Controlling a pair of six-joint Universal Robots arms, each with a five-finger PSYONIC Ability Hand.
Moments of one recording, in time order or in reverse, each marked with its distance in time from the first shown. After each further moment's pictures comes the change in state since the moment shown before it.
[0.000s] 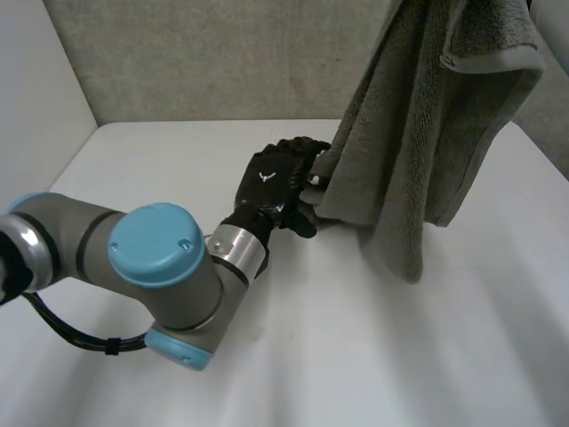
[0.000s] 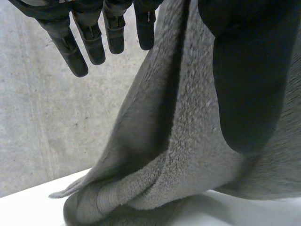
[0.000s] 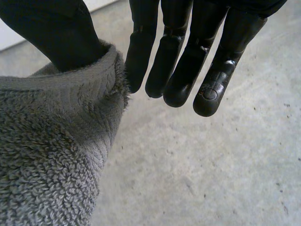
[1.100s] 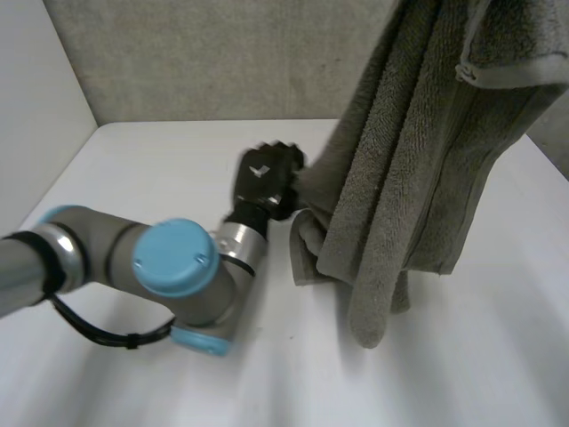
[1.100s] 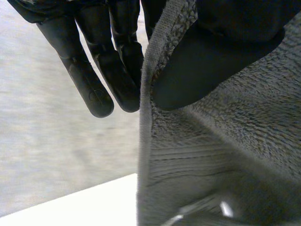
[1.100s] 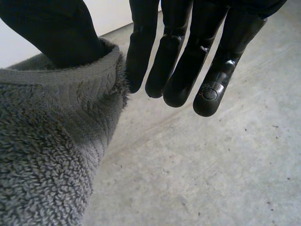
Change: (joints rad) left arm 0.019 -0.099 0.038 0.172 -0.102 0.027; right arm 0.059 -0.199 0.142 0.025 0.001 -0.013; left_hand 0.937 0.976 0.971 0.973 0.968; right_hand 0.000 0.000 0.000 0.000 0.000
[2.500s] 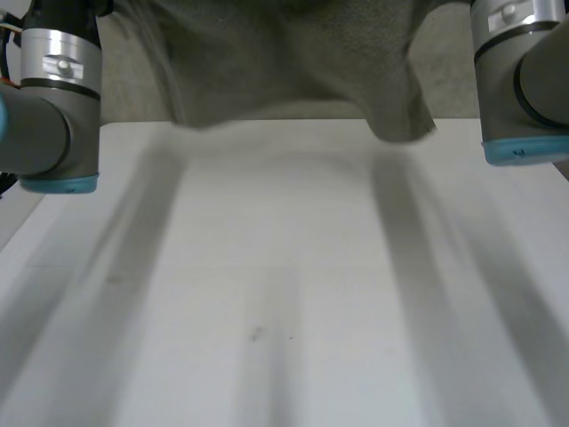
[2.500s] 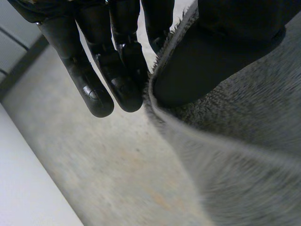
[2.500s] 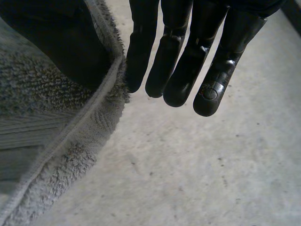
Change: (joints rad) left arm 0.372 0.304 0.135 0.204 0.173 0.689; right arm -0.196 0.613 -0.289 -0.557 0.053 -0.002; left_hand 0.002 0.004 0.005 0.004 0.007; right_hand 0.004 0.000 0.000 0.000 0.000
